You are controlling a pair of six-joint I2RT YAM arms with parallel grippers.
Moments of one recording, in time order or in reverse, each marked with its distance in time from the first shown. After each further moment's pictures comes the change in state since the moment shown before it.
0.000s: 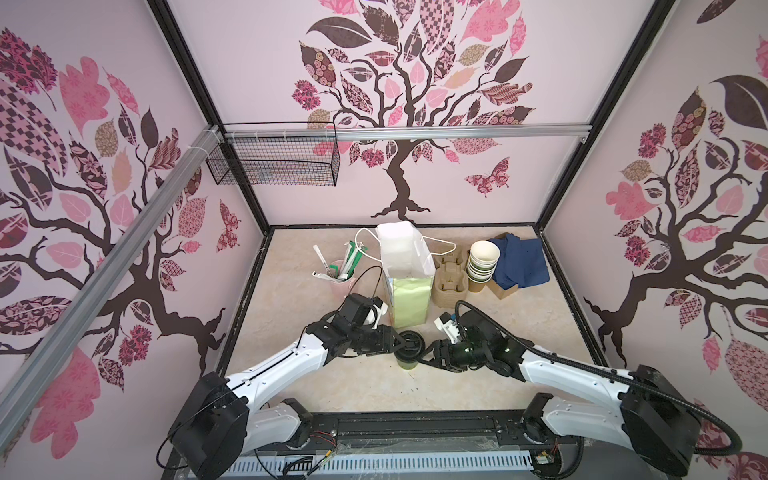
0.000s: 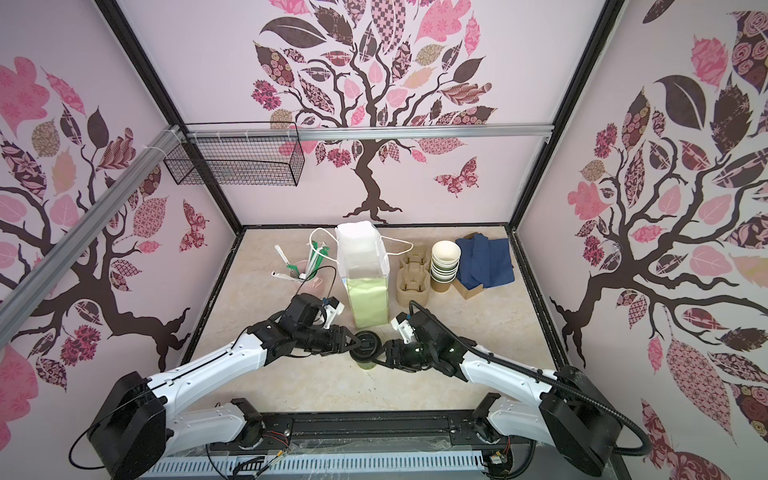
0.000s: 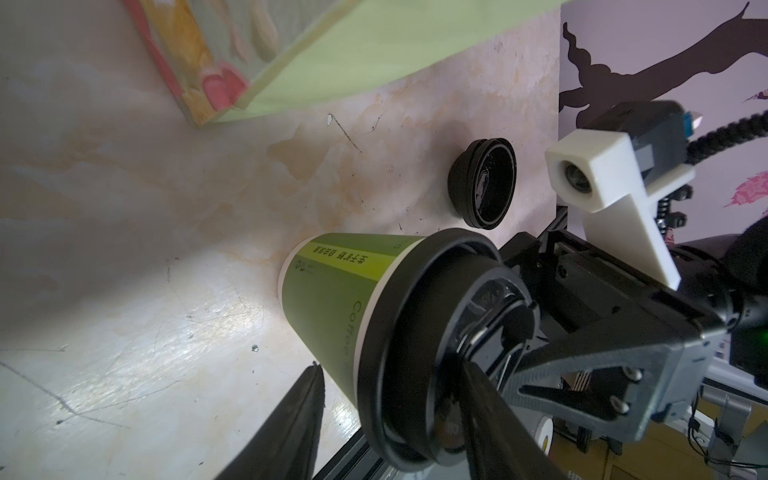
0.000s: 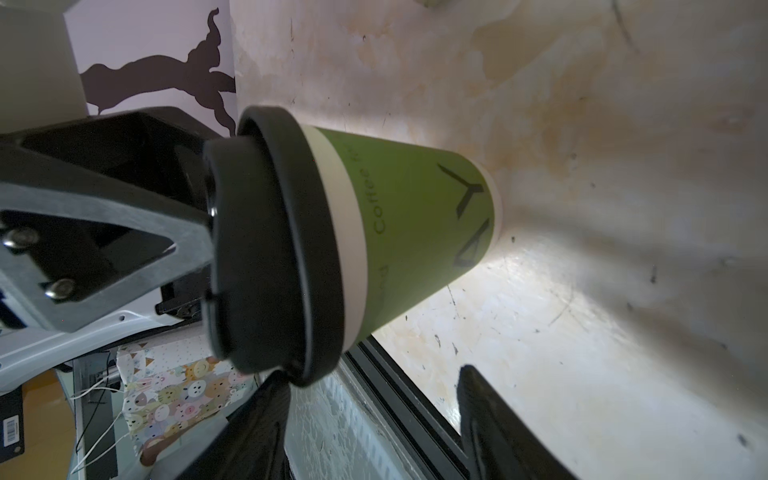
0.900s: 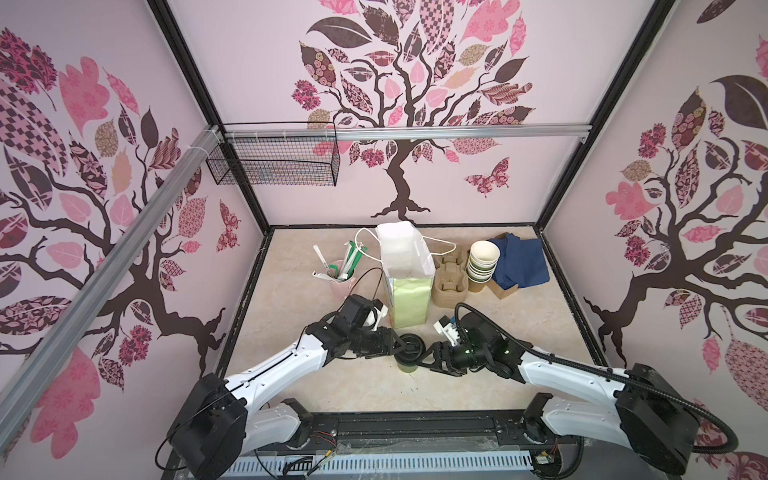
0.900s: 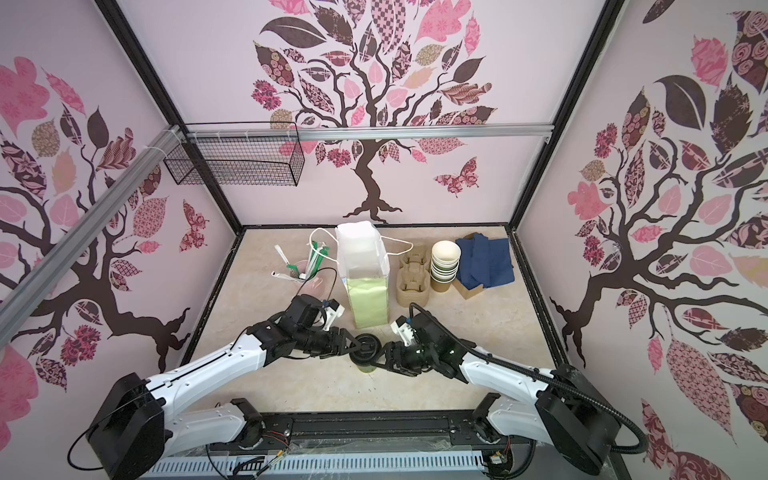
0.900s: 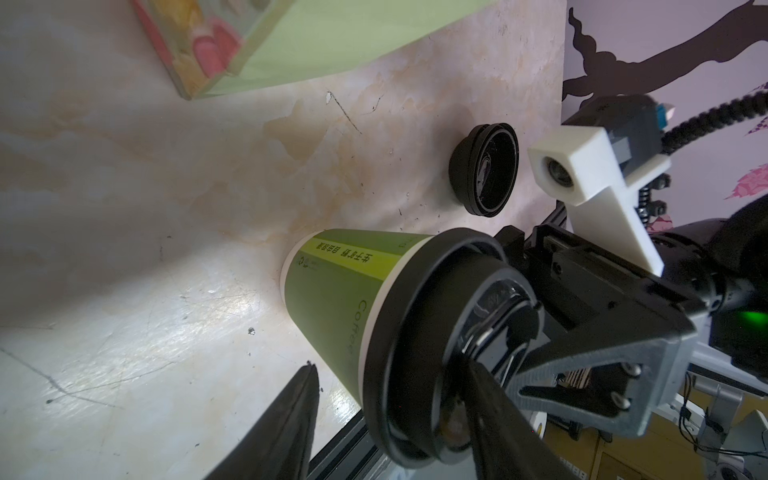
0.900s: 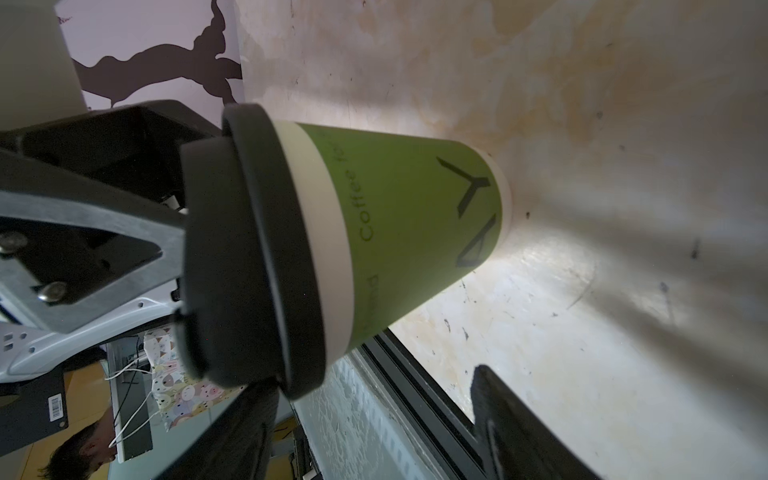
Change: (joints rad) left arm -0.005 -0.008 0.000 -0.030 0.018 -0.008; right arm -0.002 0.048 -0.019 0.057 -0.081 0.035
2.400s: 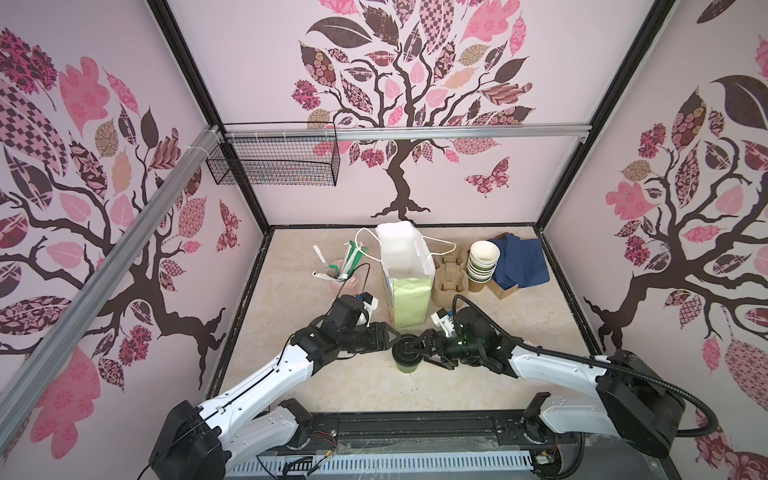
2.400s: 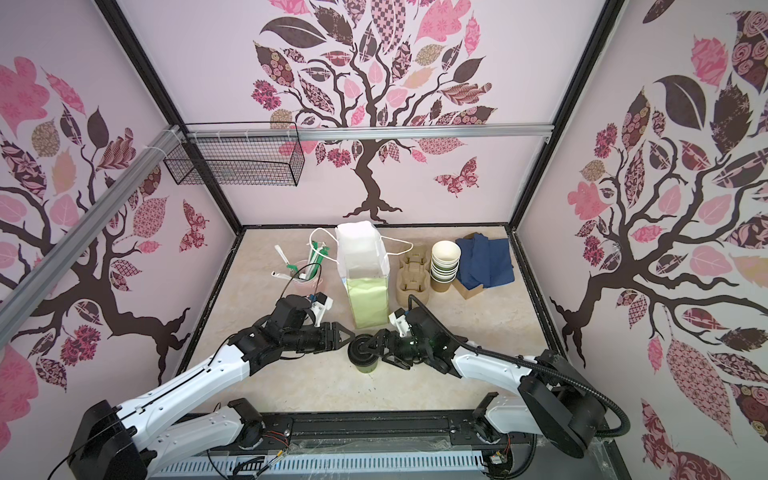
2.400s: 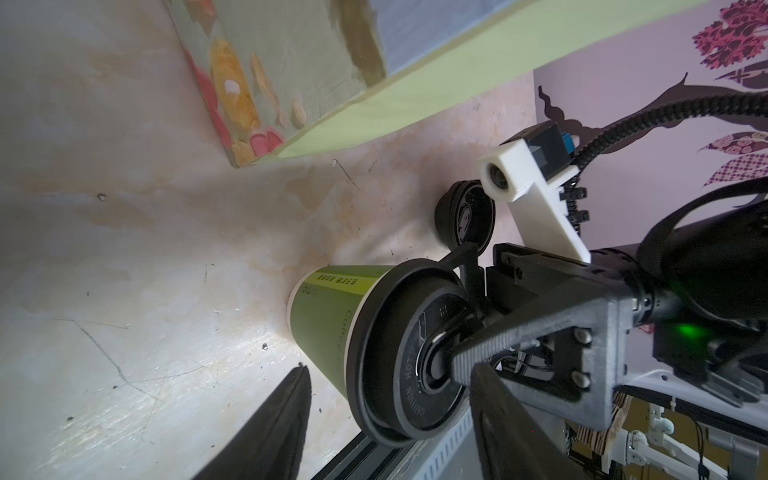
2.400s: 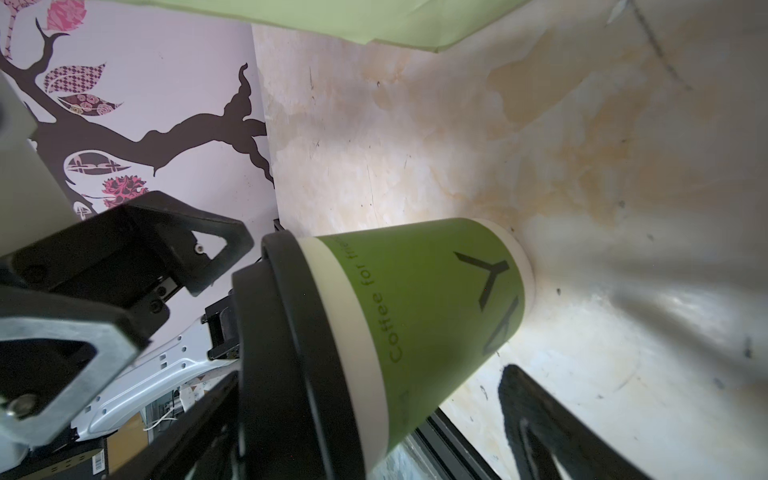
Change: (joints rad) left arm 0.000 -0.146 -0.008 -0.006 -0.115 -0.050; right arm 0.002 0.082 0.035 0.157 0.065 0.150
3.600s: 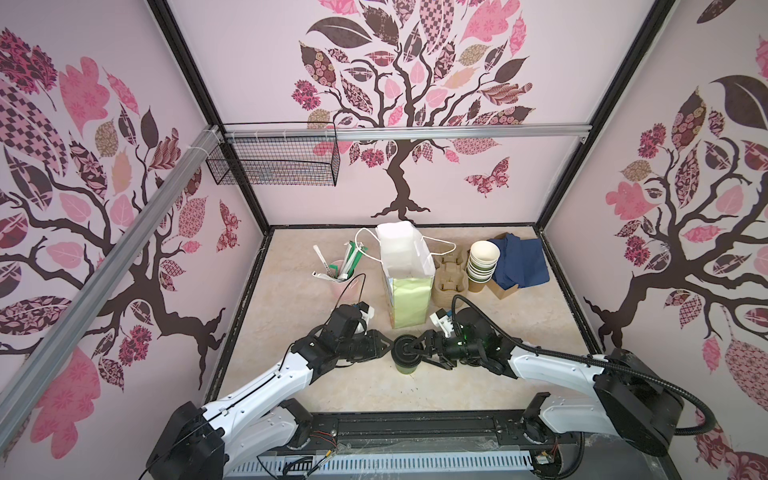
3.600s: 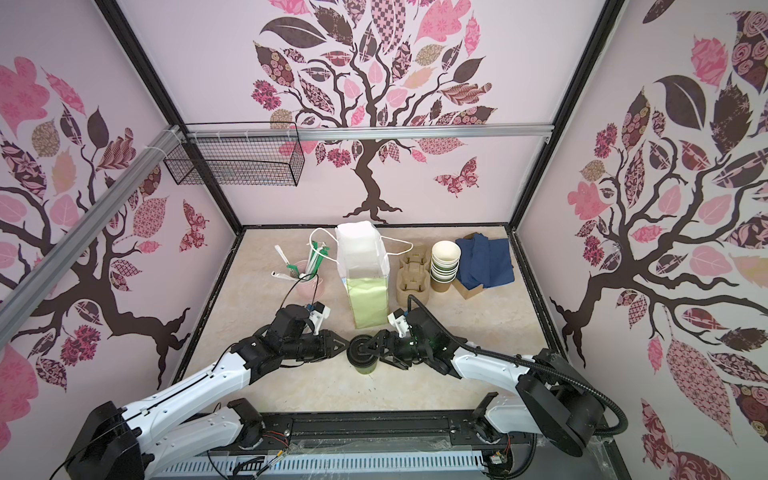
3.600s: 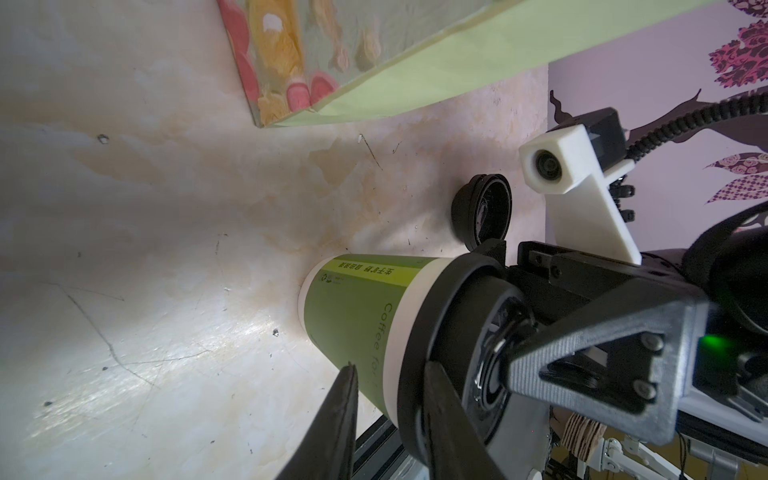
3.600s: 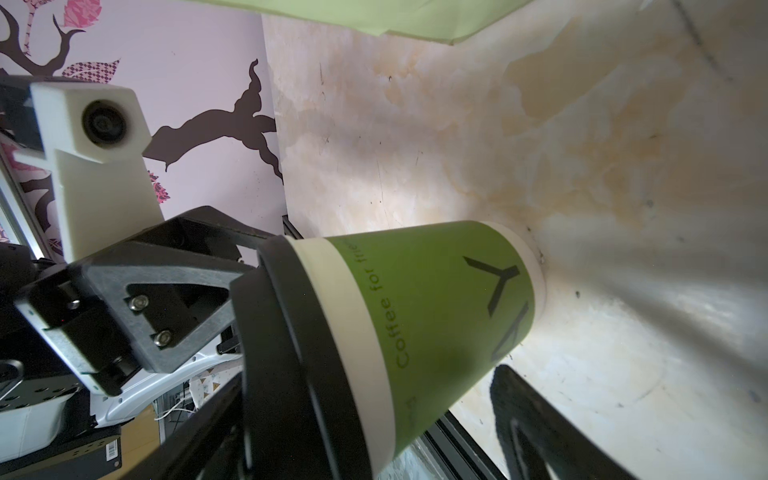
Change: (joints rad) left arm -0.002 -0.032 -0.129 0.108 0.006 -0.090; right arm 0.000 0.031 -0.018 0.067 -0.016 0.015
